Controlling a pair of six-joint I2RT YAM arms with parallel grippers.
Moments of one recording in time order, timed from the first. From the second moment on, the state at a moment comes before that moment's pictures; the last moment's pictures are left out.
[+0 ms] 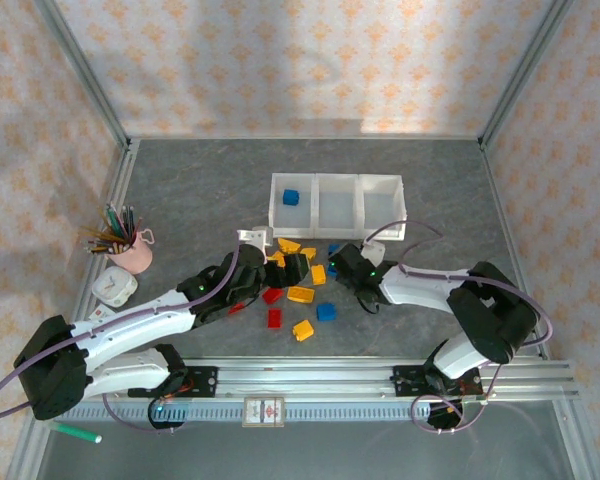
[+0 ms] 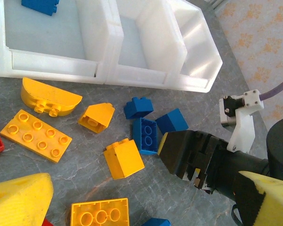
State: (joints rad) left arm -0.82 1.11 0.61 -0.03 -0.16 -0.80; right arm 0.77 1.51 0.67 -0.27 0.39 1.05
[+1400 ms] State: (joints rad) left arm -0.55 0.90 0.62 -0.21 -0.21 -0.78; right arm 0.77 2.04 1.60 -0.40 0.35 0.62
